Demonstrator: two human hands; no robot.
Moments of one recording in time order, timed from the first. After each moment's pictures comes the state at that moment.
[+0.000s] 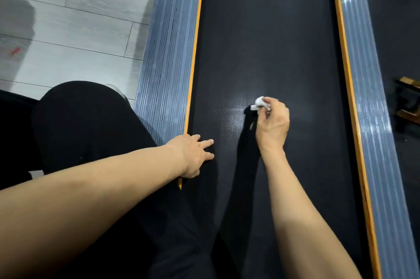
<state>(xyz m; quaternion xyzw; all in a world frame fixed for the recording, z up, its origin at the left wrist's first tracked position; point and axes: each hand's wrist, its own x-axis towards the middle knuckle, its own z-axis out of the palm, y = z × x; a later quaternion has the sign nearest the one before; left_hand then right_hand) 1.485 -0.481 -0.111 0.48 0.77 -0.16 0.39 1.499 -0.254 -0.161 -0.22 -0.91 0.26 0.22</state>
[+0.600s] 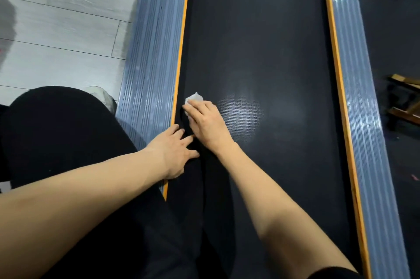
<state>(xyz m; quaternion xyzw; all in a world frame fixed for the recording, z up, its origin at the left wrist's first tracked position) 1.477 -0.481 -0.114 0.48 0.79 -0.20 0.32 1.459 -0.324 -0.217 0.15 -0.96 0.20 0.12</state>
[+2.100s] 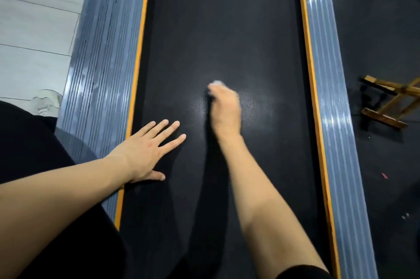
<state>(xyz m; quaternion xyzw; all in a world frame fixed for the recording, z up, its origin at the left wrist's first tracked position) 1.450 -0.455 -0.174 0.47 0.82 -0.15 0.28 1.422 -0.218 -0.179 -0.09 -0.94 0.29 0.15</state>
